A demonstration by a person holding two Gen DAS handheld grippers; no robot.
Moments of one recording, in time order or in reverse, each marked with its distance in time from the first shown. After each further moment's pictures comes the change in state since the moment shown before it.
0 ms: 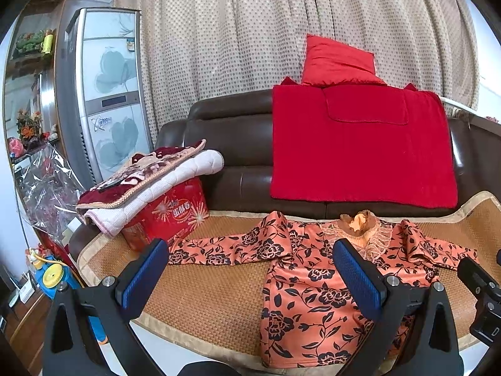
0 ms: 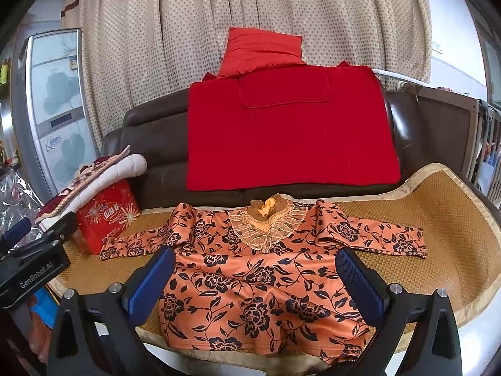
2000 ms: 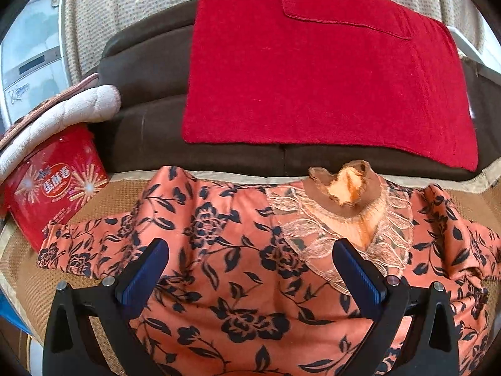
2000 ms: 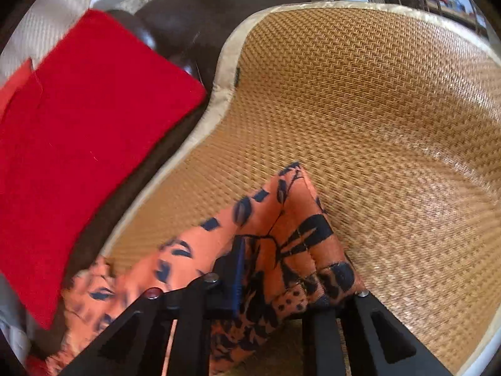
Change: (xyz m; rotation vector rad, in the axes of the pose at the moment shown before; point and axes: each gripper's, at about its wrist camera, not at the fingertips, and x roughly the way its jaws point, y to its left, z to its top) left arm 0.293 -0.144 -0.047 0.046 0.233 -0.139; right arm 0.290 -0.415 -0.044 0.813 0.184 -0.422
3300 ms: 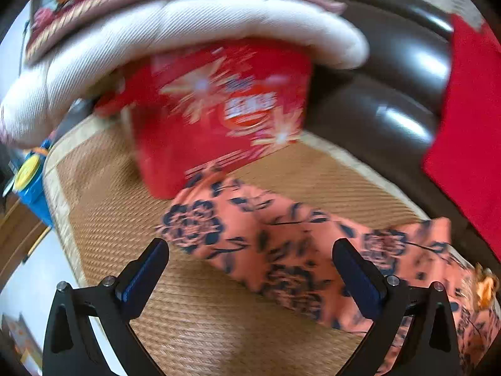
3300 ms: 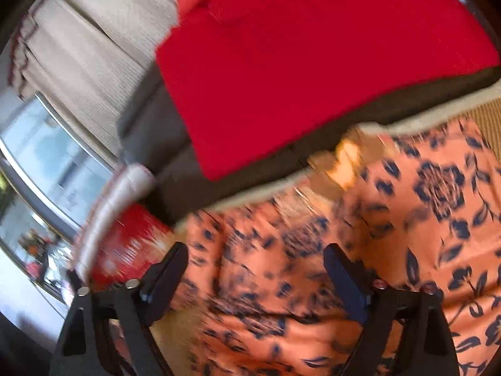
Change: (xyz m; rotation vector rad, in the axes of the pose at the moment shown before) left arm 0.039 0.304 -0.022 -0.552 0.204 0.384; right arm -0.032 0.299 -0.225 -0.521 0.324 0.645
